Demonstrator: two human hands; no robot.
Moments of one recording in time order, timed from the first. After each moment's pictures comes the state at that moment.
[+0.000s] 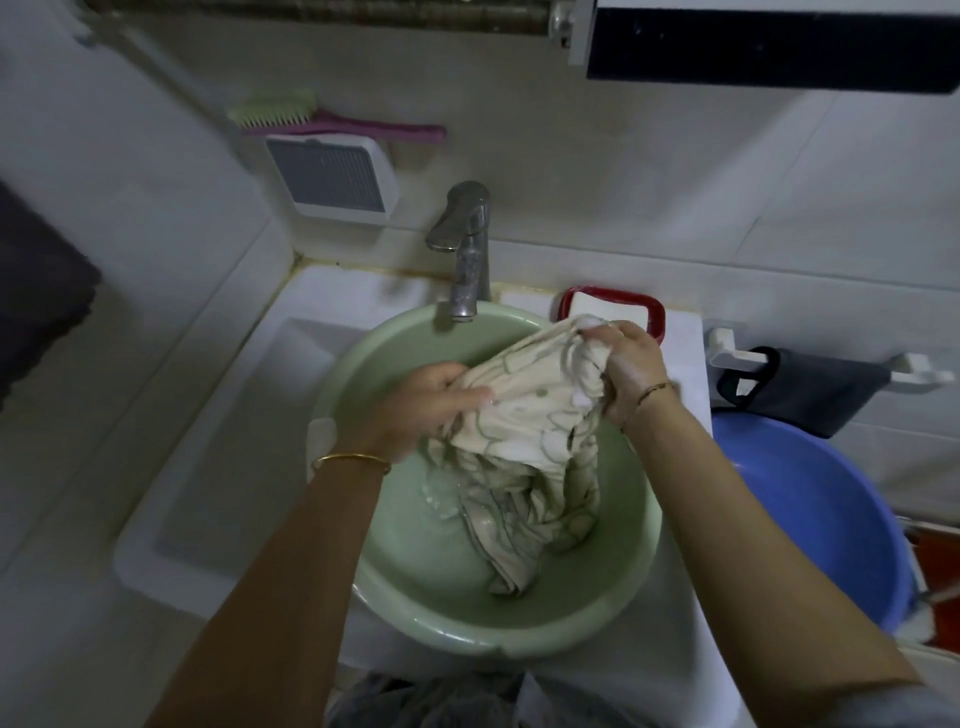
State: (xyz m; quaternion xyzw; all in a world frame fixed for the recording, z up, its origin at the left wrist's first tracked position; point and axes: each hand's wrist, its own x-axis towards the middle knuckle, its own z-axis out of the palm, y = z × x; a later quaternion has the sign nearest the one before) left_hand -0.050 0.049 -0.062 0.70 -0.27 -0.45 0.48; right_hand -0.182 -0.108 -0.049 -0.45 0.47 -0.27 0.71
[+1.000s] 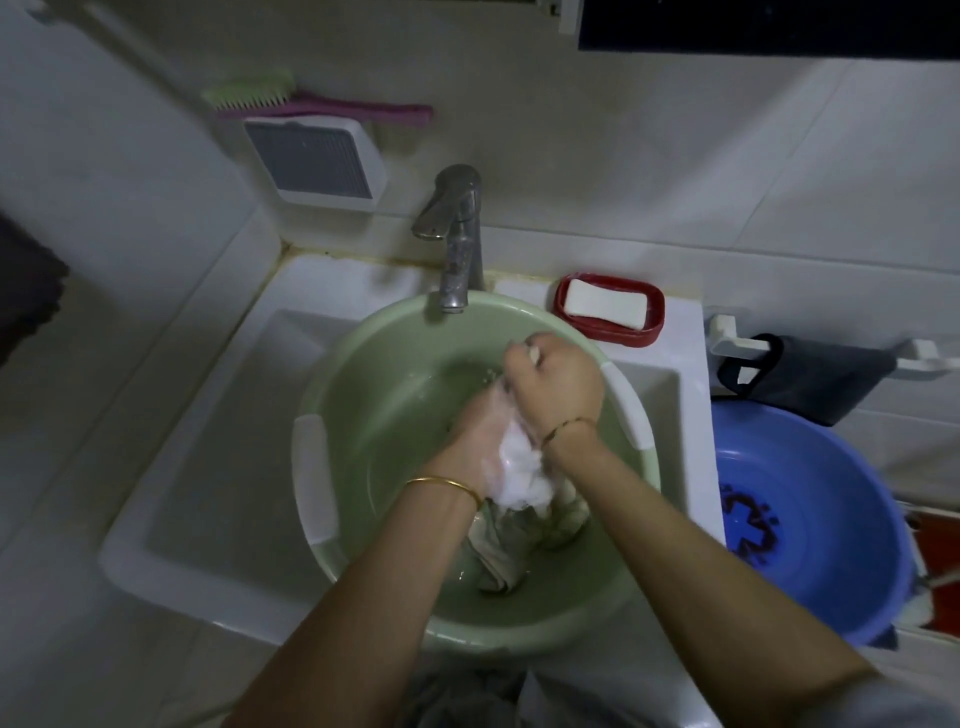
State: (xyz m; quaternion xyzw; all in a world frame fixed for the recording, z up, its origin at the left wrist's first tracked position) left_hand -0.120 0.008 -0.069 0.54 0.04 -0.58 0.61; right_hand -0.164 -0.048 -0.056 -0.79 0.43 -0.22 0.39
